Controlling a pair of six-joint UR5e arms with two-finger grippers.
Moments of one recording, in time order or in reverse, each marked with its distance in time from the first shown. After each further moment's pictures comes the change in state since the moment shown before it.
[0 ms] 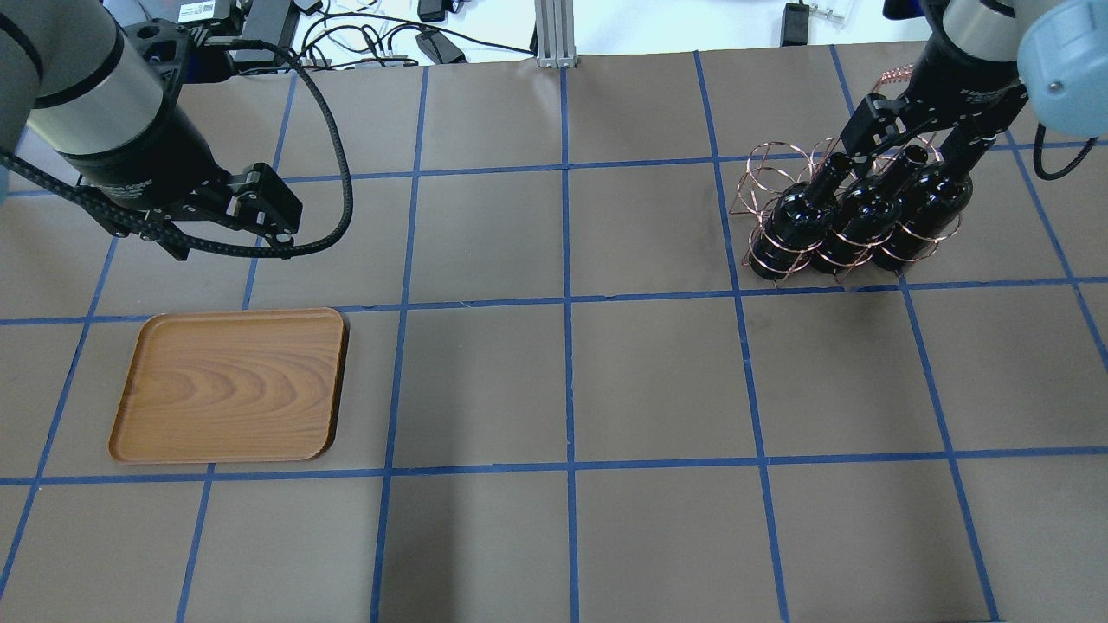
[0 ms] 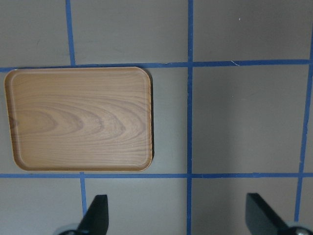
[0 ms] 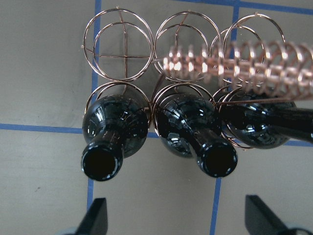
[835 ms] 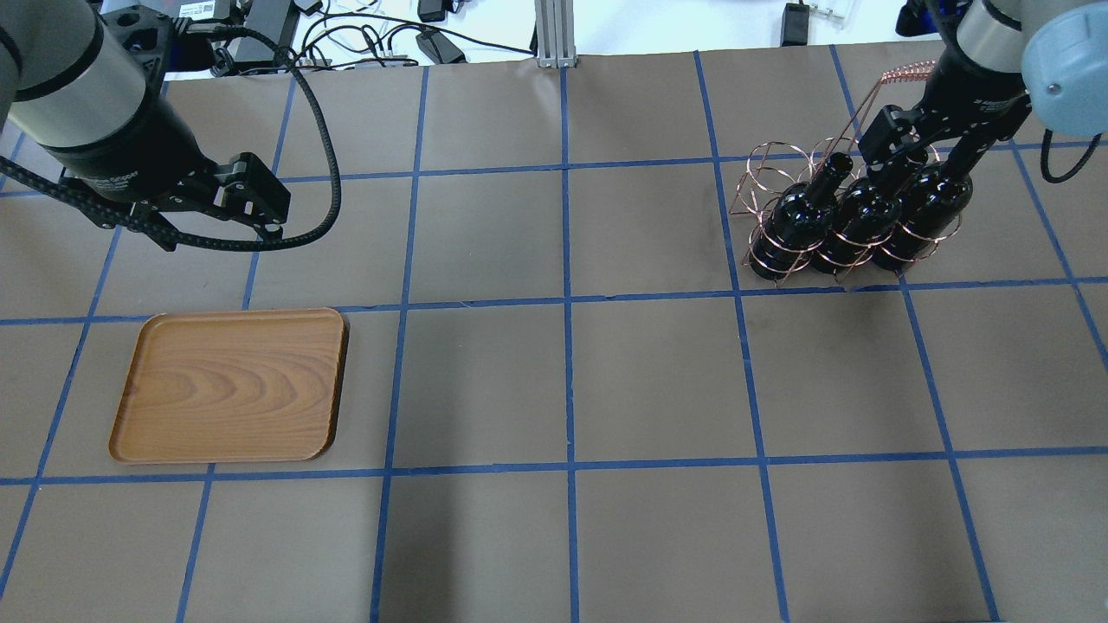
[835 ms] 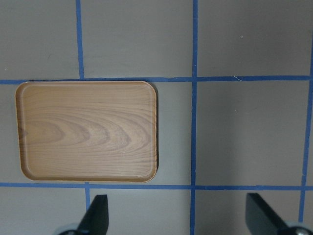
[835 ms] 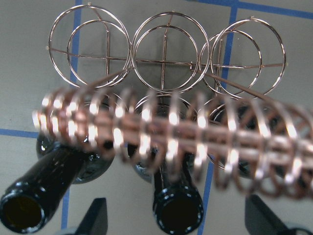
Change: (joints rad) left arm 0.016 0.006 0.001 0.015 0.003 0.000; right arm -0.051 0.065 0.001 -0.033 0.017 -0.050
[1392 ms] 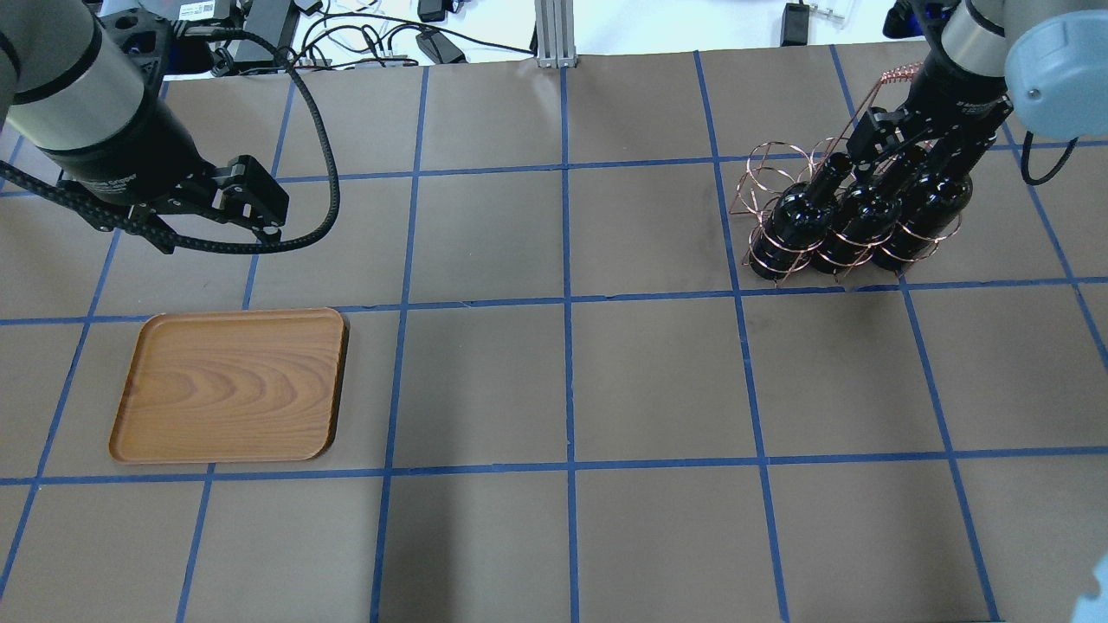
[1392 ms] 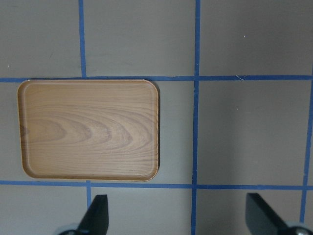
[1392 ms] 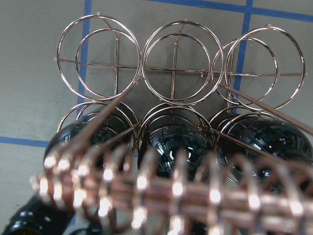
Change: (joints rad) left arm 0.002 0.003 -0.003 -0.003 0.003 -0.001; right arm 0.004 0.025 -0.001 -0.016 0.025 0.004
